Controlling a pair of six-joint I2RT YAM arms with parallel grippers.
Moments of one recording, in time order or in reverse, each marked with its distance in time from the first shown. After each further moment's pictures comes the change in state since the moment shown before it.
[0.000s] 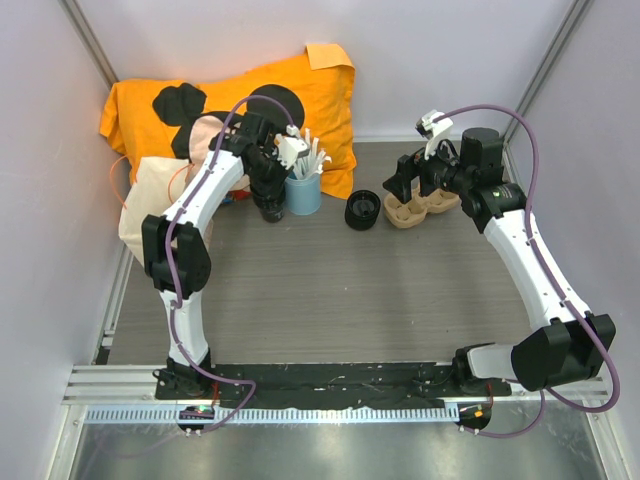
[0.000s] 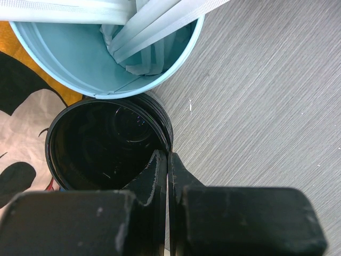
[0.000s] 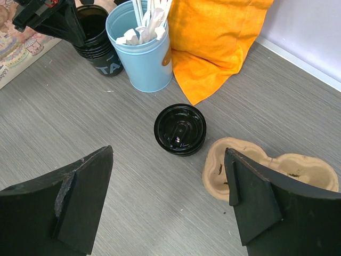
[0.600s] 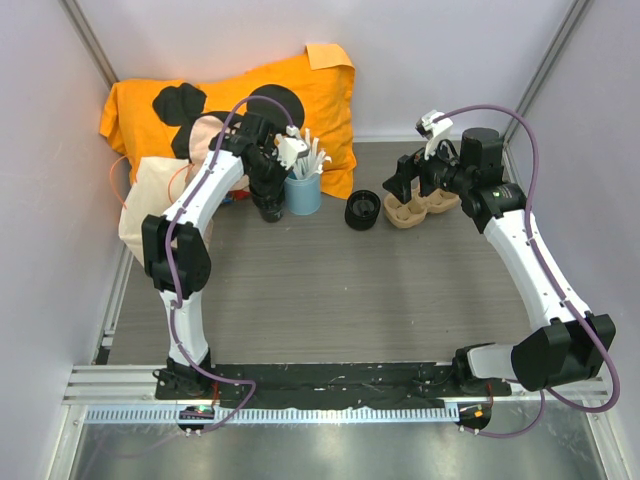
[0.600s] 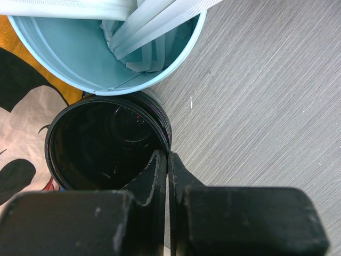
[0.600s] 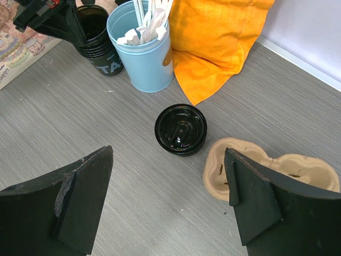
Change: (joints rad) left arm 0.000 0.000 0.000 -0.007 -0.010 0.000; right arm 0.000 0.000 -0.001 0.001 -0.005 0.001
